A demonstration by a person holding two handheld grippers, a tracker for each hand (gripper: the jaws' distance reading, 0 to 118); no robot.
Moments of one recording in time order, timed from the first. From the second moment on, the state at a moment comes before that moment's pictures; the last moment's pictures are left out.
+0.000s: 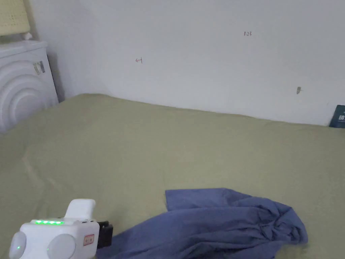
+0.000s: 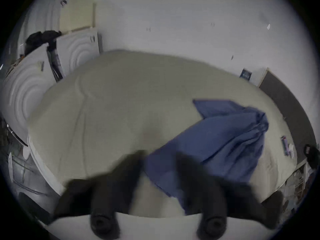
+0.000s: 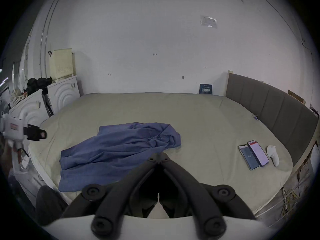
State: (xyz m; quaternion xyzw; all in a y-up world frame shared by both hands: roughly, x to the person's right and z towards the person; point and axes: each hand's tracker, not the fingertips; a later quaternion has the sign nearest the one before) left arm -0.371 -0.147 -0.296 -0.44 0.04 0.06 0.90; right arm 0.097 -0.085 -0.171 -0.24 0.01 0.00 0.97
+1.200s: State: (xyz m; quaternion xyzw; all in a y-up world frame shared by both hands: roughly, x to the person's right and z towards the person) left arm -0.360 -0.206 -0.336 -0.50 0.02 0.03 0.86; right arm 0.182 -0.216 -0.495 -0.49 0.04 0.05 0.87
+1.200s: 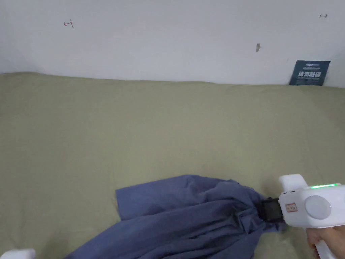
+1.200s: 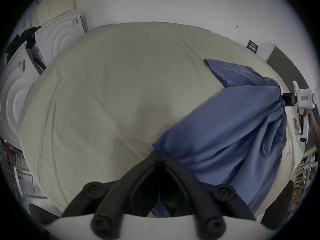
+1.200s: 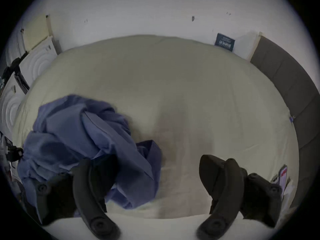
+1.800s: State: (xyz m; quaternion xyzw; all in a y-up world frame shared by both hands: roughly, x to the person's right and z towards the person) left arm -0.384 0.007 -0.315 -0.32 0.05 0.00 0.95; right arm 0.220 0.021 -0.361 -0.28 0.05 0.05 0.96
